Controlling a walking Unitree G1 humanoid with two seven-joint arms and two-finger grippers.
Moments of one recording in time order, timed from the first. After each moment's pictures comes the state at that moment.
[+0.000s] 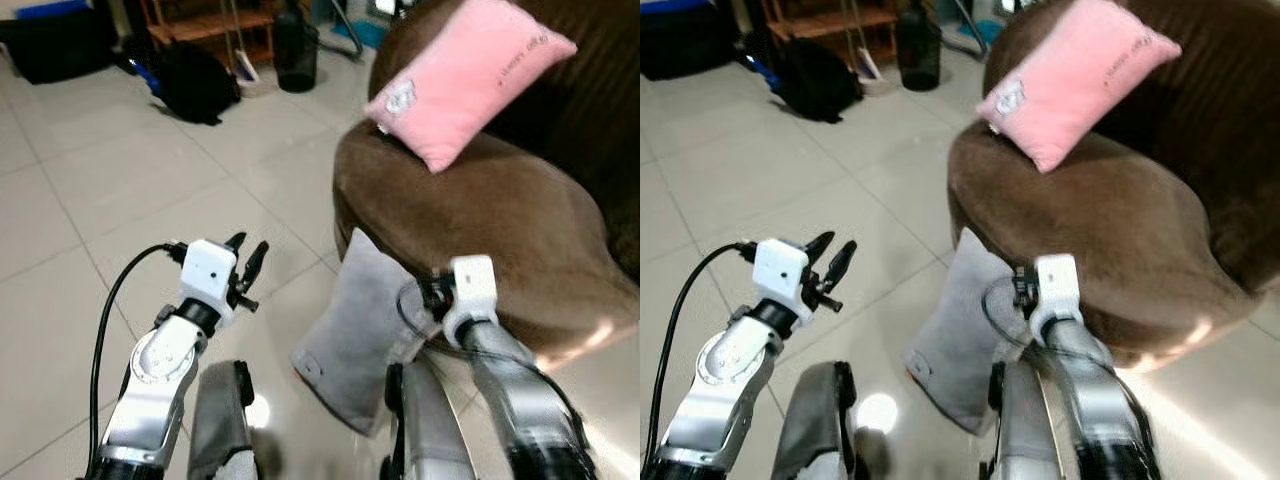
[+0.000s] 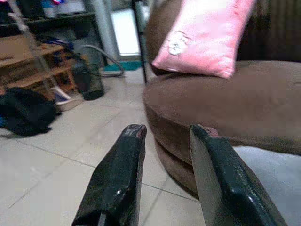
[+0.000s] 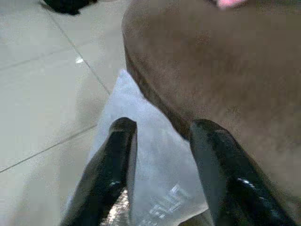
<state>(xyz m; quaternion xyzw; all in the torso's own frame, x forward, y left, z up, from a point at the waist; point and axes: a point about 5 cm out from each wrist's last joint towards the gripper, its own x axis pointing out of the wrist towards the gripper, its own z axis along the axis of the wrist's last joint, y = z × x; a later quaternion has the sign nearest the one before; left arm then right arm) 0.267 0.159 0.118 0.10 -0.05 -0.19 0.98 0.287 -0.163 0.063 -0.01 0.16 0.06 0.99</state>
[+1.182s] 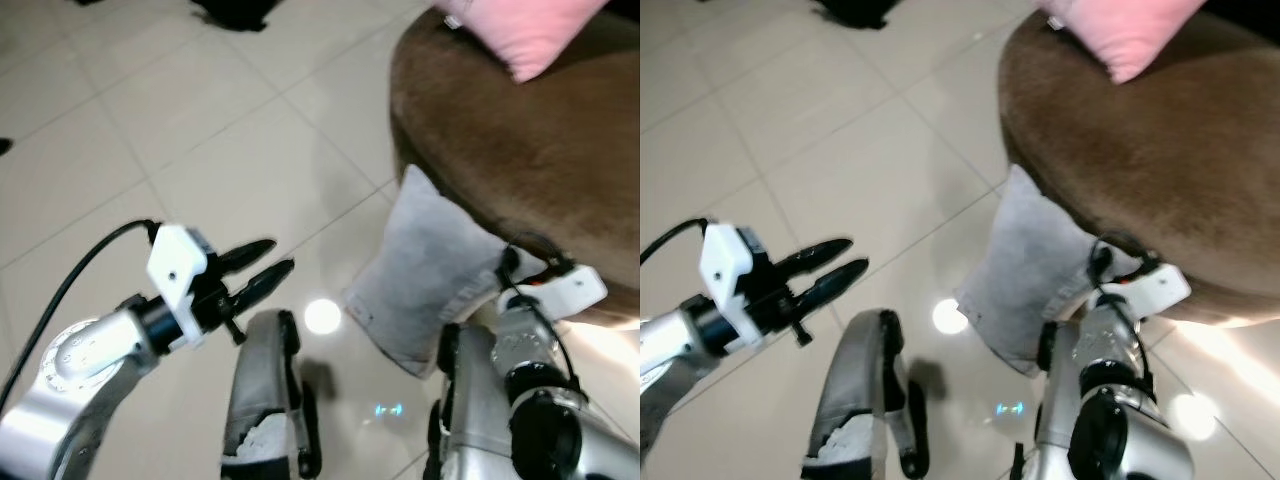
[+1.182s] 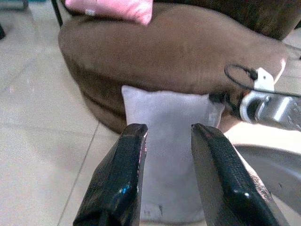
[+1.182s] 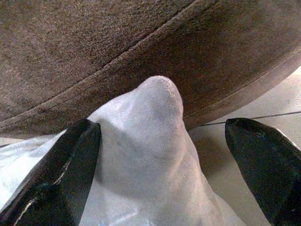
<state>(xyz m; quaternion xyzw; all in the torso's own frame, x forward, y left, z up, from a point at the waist) 0.217 0.165 0.189 0.06 -0.02 -0.42 0.91 0.319 -0.252 0.051 0.36 0.05 -0.30 0.88</state>
